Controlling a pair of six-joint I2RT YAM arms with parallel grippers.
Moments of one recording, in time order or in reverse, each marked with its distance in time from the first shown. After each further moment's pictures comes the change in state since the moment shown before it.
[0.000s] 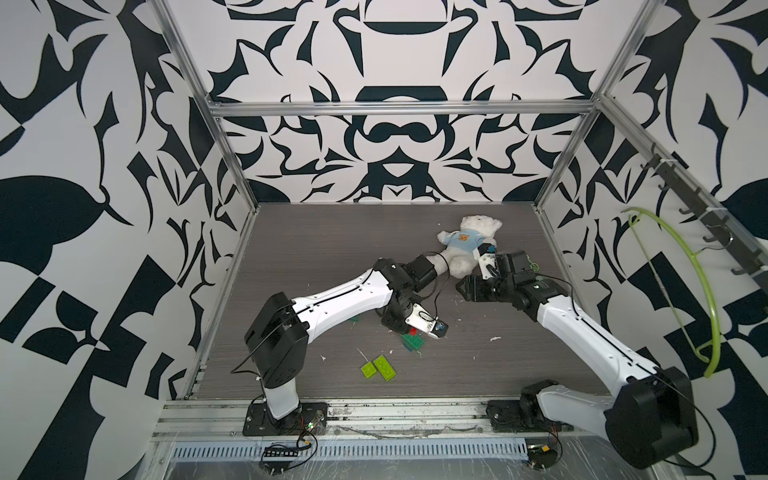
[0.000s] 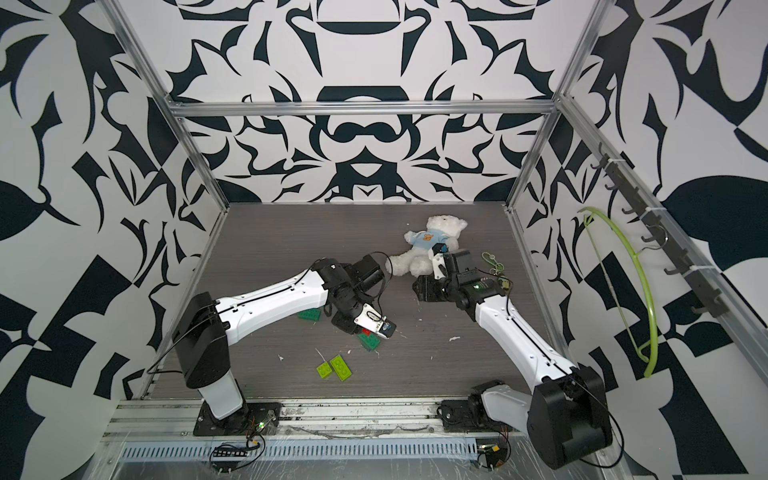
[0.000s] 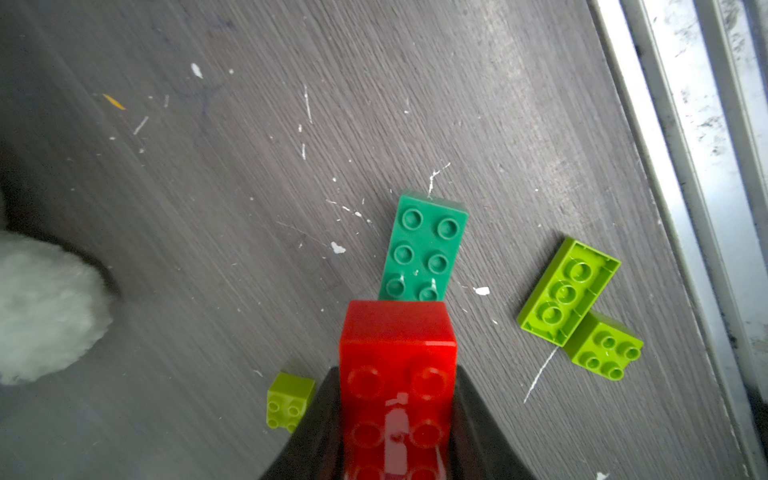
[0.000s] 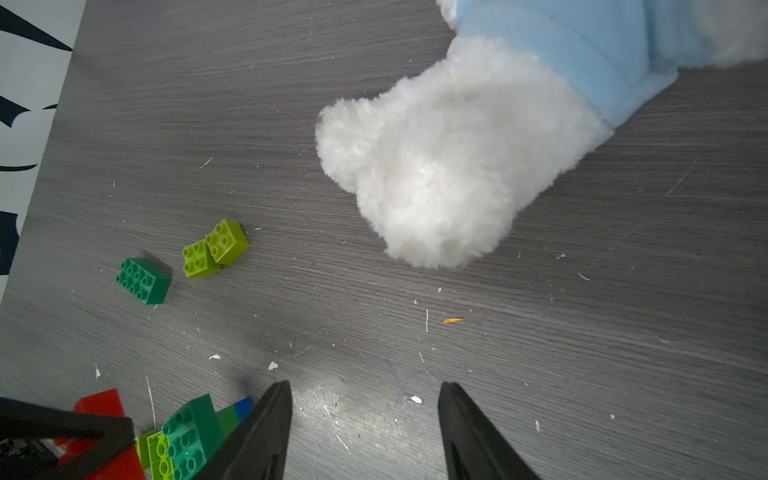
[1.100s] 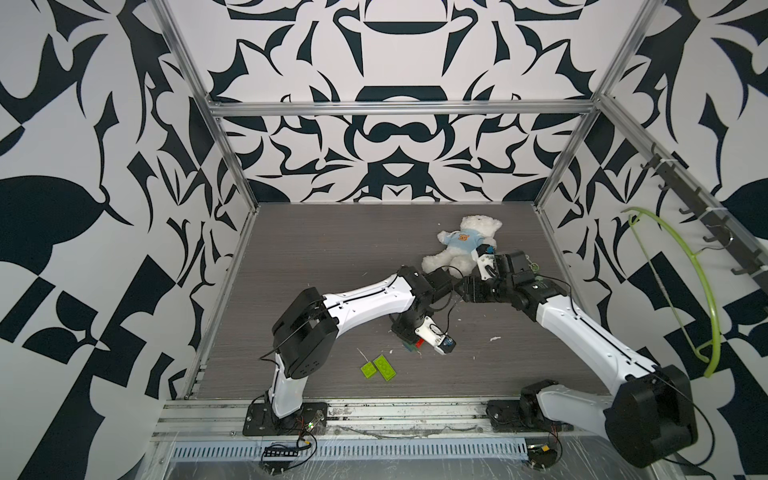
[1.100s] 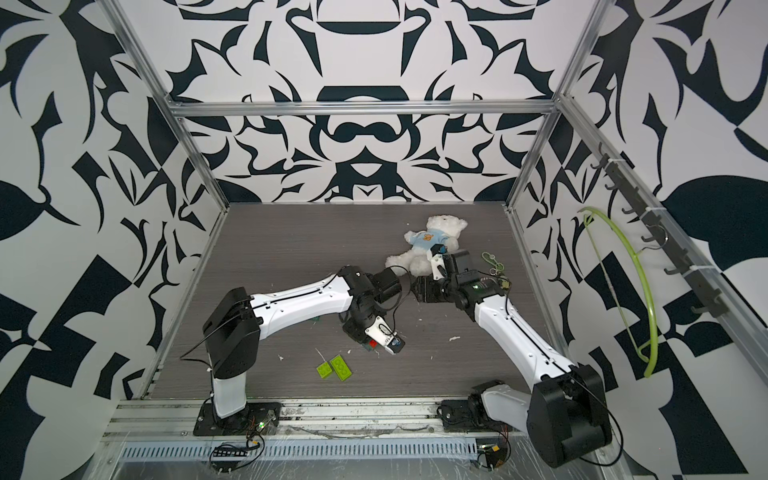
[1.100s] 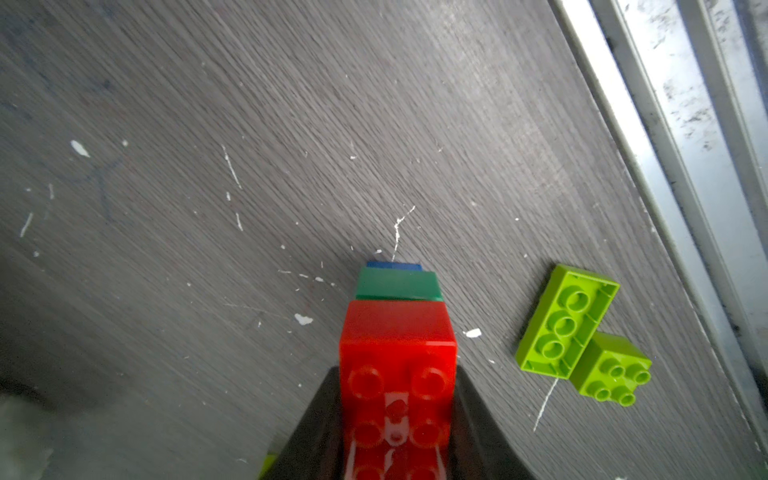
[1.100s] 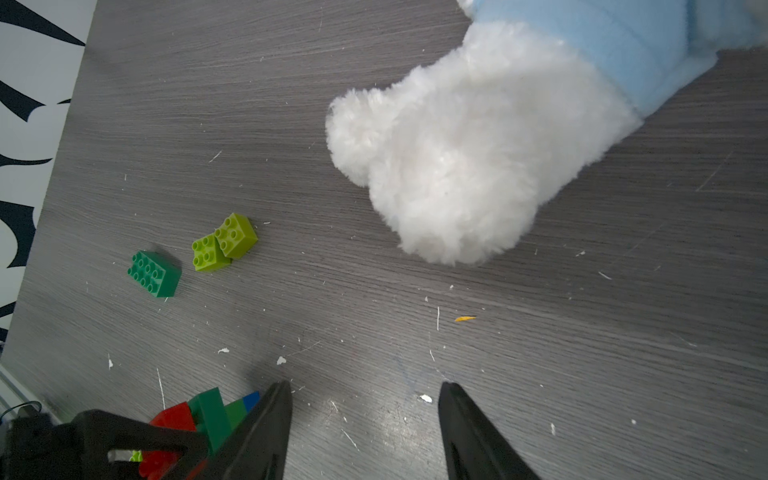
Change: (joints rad) left arm -0.069 0.144 0.082 -0.052 0.005 0.061; right arm 0.000 0.005 -0.007 0.008 -0.031 0.003
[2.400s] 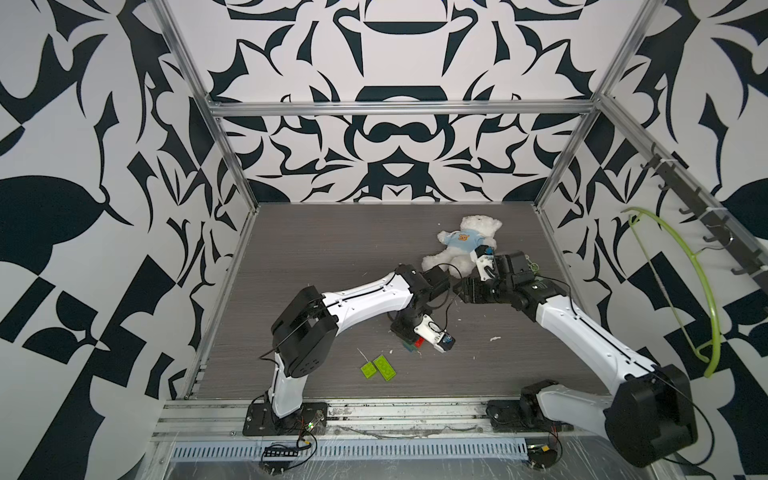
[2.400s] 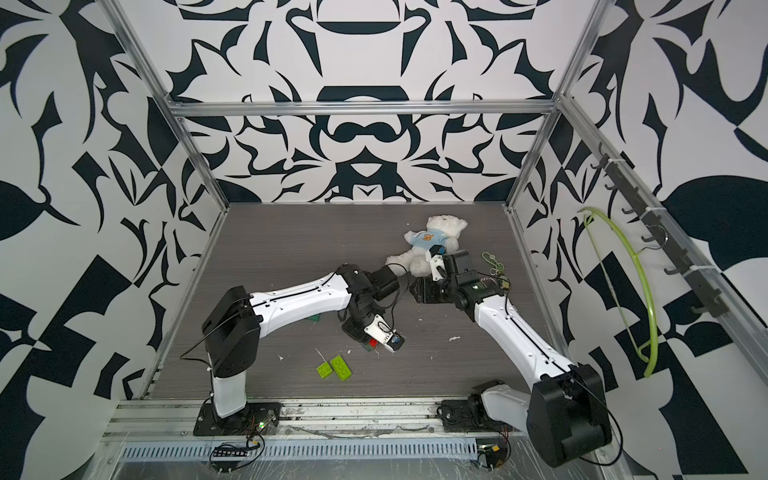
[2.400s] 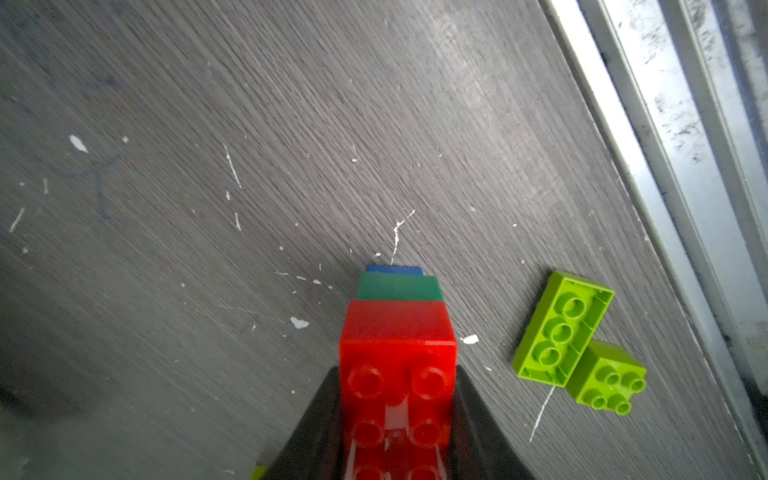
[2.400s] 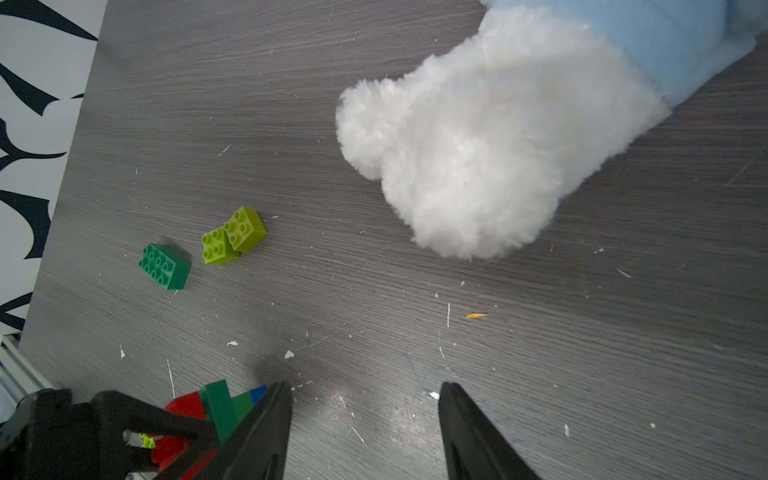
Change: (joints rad) left arm 0.023 -0.003 -0.008 0.007 0.035 -0.004; right arm 0.000 0.002 -0.004 0.001 -0.029 0.000
